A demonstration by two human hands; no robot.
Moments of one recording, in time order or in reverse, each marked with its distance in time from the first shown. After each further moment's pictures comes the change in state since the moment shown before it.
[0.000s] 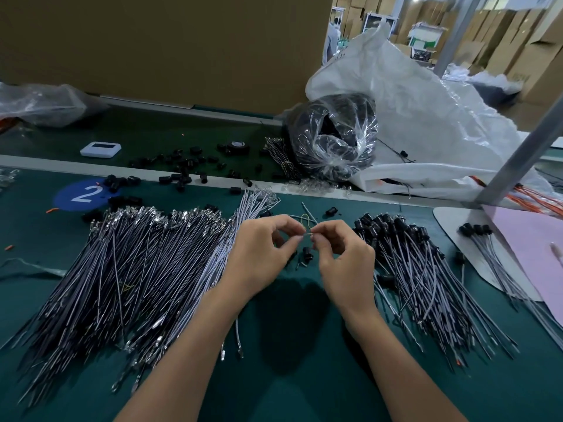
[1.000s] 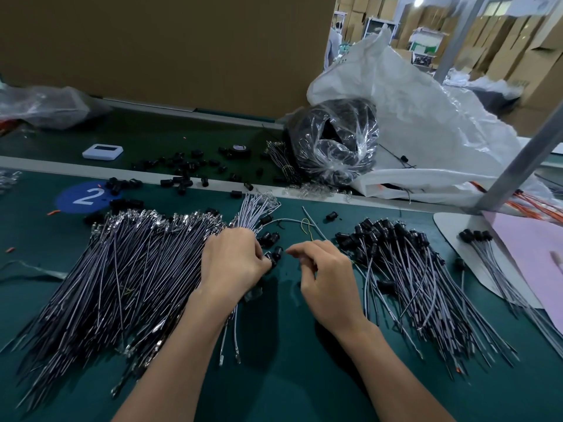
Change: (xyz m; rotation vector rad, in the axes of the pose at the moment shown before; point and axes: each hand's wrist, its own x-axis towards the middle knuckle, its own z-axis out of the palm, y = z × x) left_hand 0.002 -0.004 -0.022 0.689 -0.131 -0.369; right_hand -0.012 -0.004 0.006 -0.220 -0.219 -0.202
